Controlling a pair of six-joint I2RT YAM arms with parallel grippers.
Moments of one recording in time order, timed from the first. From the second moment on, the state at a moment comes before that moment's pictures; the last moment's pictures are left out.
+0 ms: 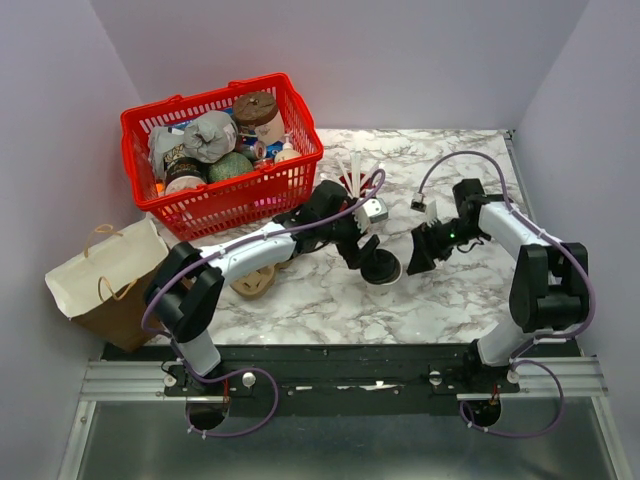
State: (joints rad) left arm -0.76 1.69 1.17 -0.09 0.51 0.20; right arm 0.03 1.62 1.07 -0.90 -0.76 -0.62
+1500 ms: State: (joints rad) left arm -0.83 1.77 1.26 -0.06 0.54 0.18; right arm 0.10 1.69 1.07 -0.90 -0.82 -0.54
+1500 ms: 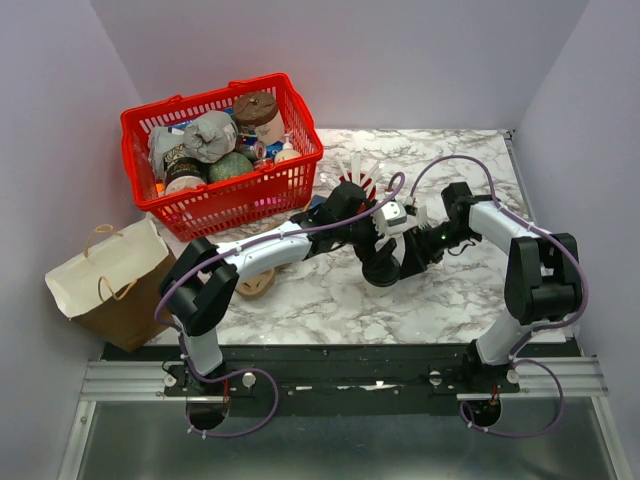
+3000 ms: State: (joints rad) left arm -0.69 1.59 1.07 0.03 0.63 -0.02; right arm 0.13 1.57 1.22 -1.02 -0.89 -0.45
